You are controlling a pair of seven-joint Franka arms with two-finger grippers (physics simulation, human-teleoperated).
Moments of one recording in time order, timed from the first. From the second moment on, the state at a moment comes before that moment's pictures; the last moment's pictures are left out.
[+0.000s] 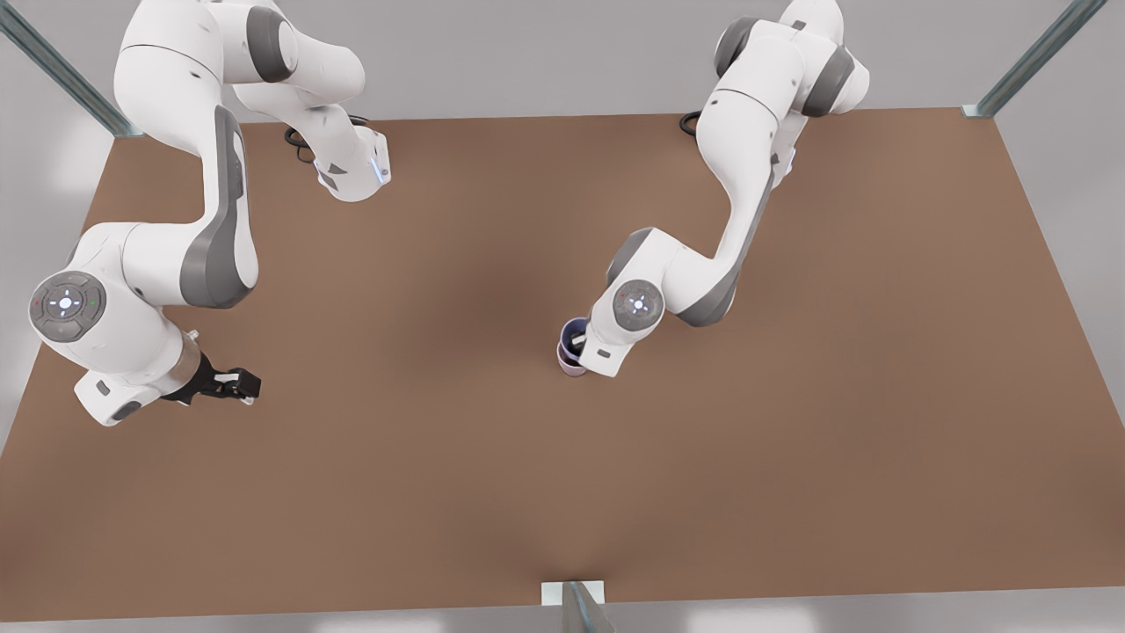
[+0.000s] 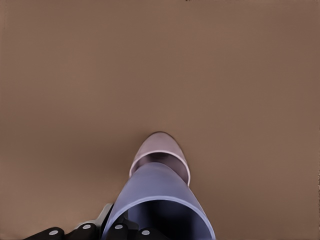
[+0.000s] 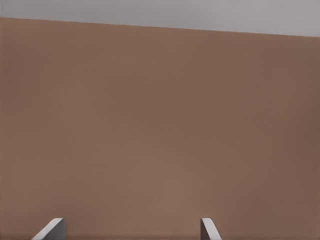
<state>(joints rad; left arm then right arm) -0.70 0.66 0.08 -1.31 -0.29 1.81 -0.95 0.18 0.40 -0.18 -1.29 -0.03 1.72 0.00</state>
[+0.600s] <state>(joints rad) -0.70 0.67 0.08 -1.33 -0.30 1.85 -1.08 0.17 0.41 -0.18 -1.29 -0.03 1.75 -0.01</state>
